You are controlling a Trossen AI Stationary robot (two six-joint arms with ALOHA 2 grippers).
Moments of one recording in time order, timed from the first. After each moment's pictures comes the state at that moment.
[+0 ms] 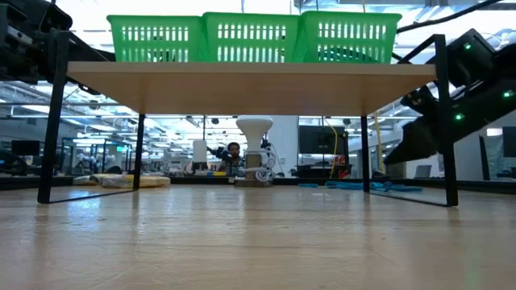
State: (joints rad) left arm -0.04 0.01 0.01 0.06 0.00 0.04; right arm -0.13 0.88 0.07 0.21 0.59 0.27
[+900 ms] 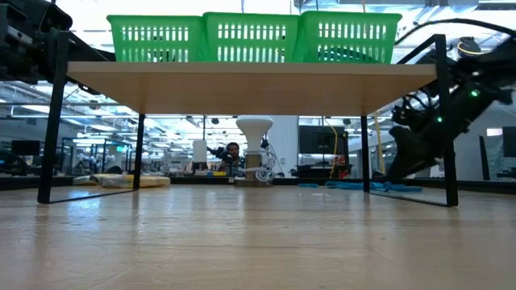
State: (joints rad) left arm -0.04 0.01 0.01 0.06 0.00 0.04; right arm -0.53 0.95 0.19 -0.01 0.20 0.32
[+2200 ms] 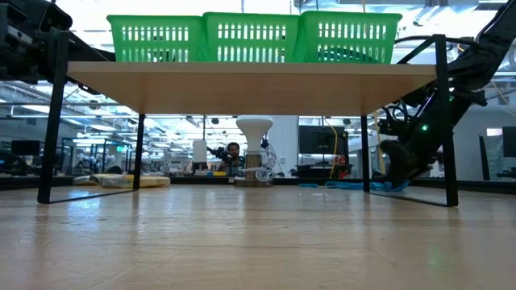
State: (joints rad) left arm -0.04 0.01 0.02 0.06 0.00 0.04; right arm -0.59 1.19 0.29 -0.02 0.22 0.26
